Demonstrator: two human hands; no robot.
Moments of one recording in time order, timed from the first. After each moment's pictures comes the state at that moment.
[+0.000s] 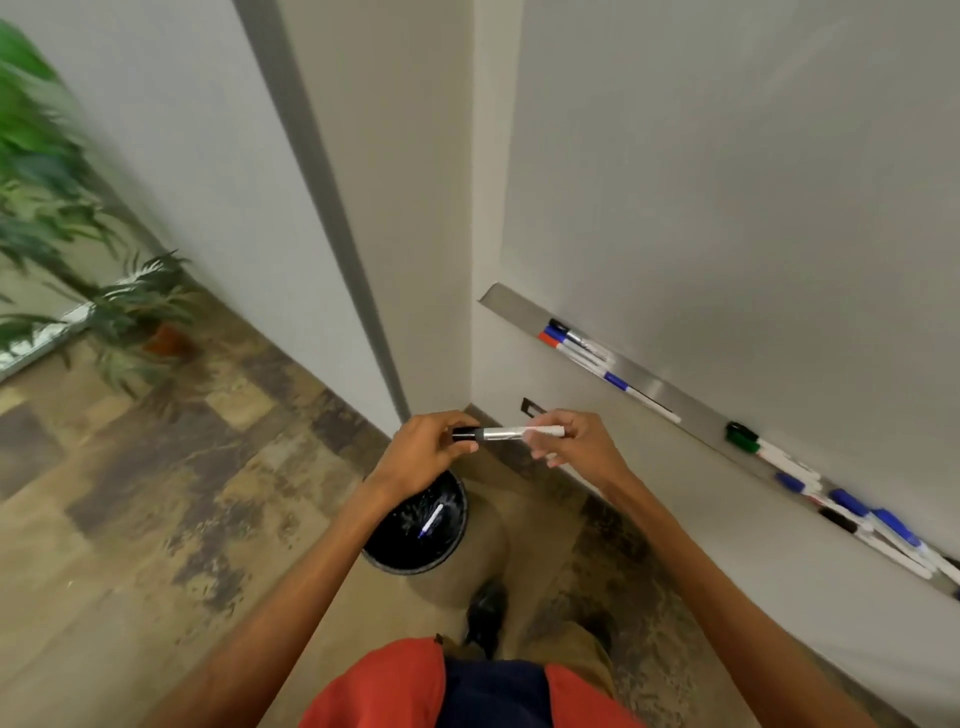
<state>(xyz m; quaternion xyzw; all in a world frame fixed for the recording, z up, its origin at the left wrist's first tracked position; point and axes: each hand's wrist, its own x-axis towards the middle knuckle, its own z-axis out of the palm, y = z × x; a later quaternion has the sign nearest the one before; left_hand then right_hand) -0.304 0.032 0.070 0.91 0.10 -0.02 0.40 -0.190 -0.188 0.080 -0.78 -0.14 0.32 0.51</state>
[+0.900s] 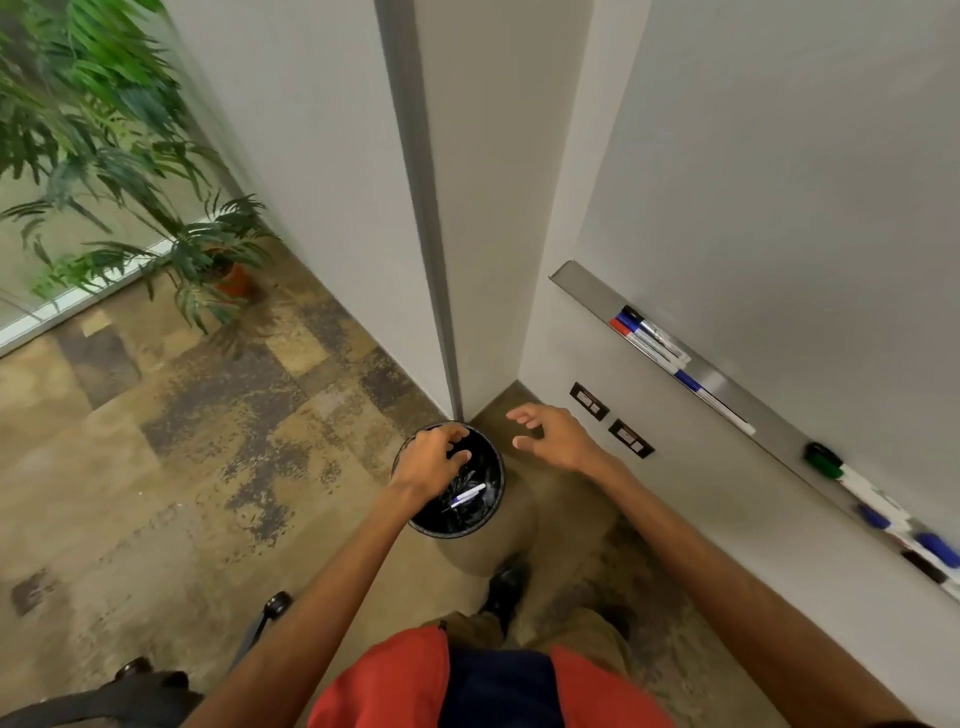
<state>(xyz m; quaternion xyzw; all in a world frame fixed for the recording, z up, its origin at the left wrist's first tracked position) -0.355 0.056 0.001 0.89 0.29 -0.10 0.35 -0.191 -0.104 0.008 -0.82 -0.36 0.35 0.26</state>
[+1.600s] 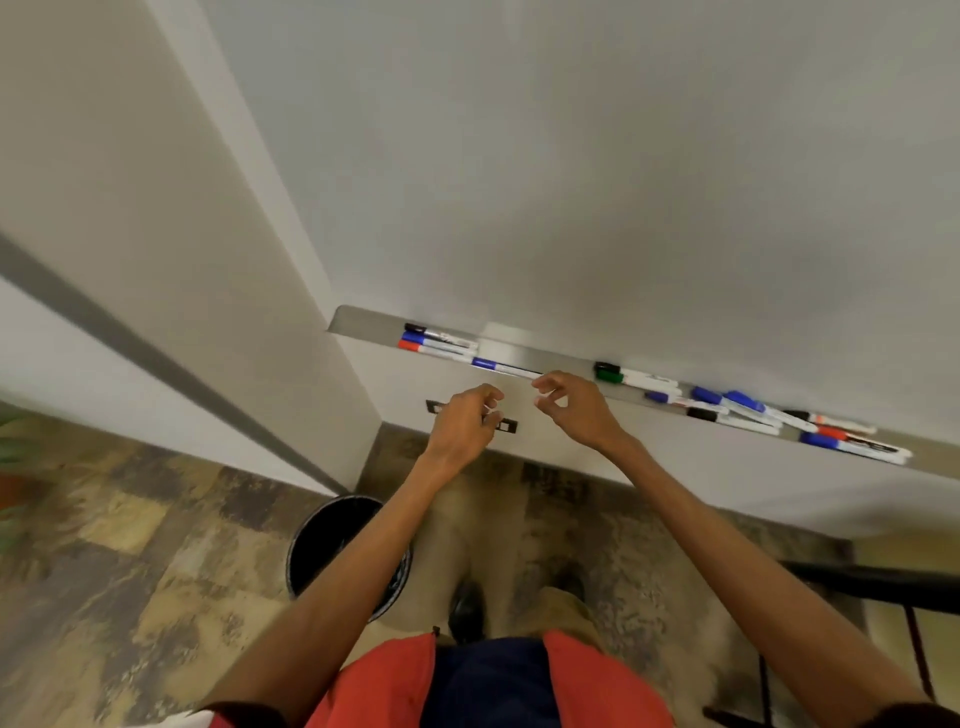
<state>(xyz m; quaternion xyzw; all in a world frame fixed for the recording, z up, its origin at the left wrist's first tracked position) -0.160 -0.136 0.035 0.92 -0.01 -0.08 0.38 -0.120 -0.332 0.039 -0.92 -0.08 0.11 0.38</state>
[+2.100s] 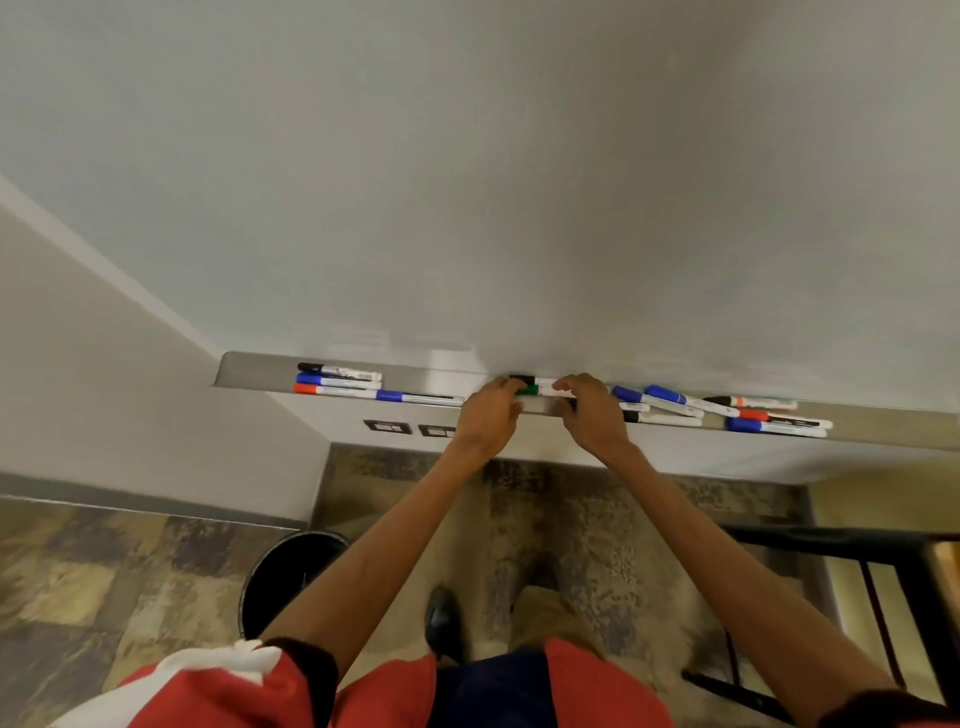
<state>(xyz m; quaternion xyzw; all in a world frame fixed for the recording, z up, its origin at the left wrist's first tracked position) -0.069 -0.296 0.009 0.94 -0.14 -0.11 0.28 -0.081 -0.473 -0.005 -0.95 0.06 0.06 0.31</state>
